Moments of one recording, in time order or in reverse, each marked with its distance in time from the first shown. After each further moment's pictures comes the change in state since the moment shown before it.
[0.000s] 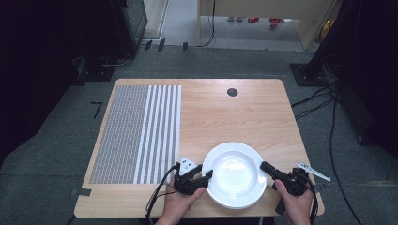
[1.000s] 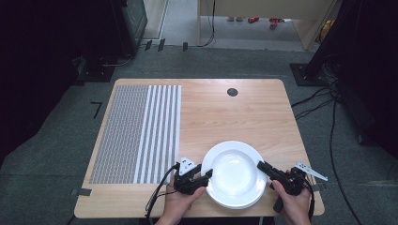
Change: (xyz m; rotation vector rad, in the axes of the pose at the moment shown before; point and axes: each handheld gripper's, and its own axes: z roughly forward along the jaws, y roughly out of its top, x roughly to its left) left arm 0.000 0.000 -0.001 -0.028 0.008 0.005; right arm -0.006 -0.004 0.007 -0.032 0.094 -0.058
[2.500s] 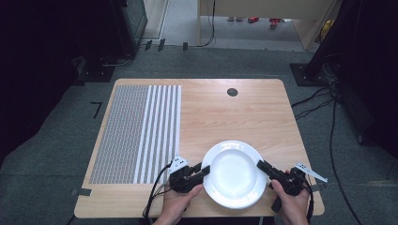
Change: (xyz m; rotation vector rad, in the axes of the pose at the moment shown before) left arm 0.014 0.002 -0.007 -0.059 -0.129 -0.123; right arm 0.004 -0.001 0.001 -0.036 -0.007 0.020
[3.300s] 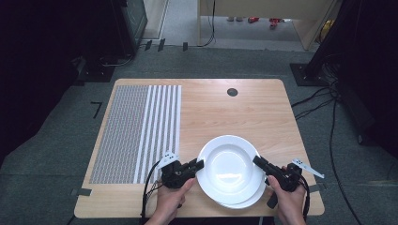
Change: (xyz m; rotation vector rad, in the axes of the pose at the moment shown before) left arm 0.014 0.016 -0.019 -0.063 -0.042 -0.067; right arm 0.018 0.009 0.011 -0.015 0.032 0.004
